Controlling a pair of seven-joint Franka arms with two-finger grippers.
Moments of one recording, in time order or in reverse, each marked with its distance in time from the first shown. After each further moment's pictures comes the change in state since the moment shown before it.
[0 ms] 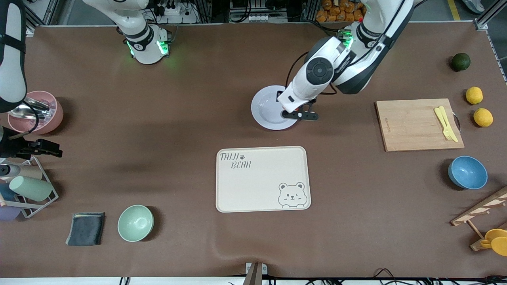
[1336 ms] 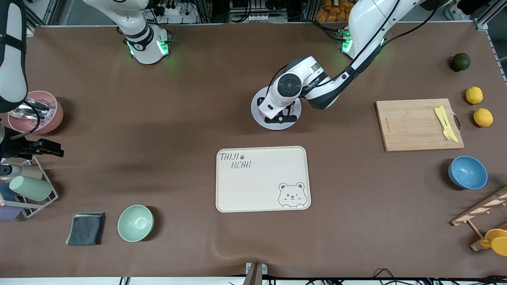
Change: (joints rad) left arm -0.112 0.245 0.008 0.060 0.149 0.099 -0.299; right arm 0.000 0.006 0.017 0.001 0.001 -0.007 0.000
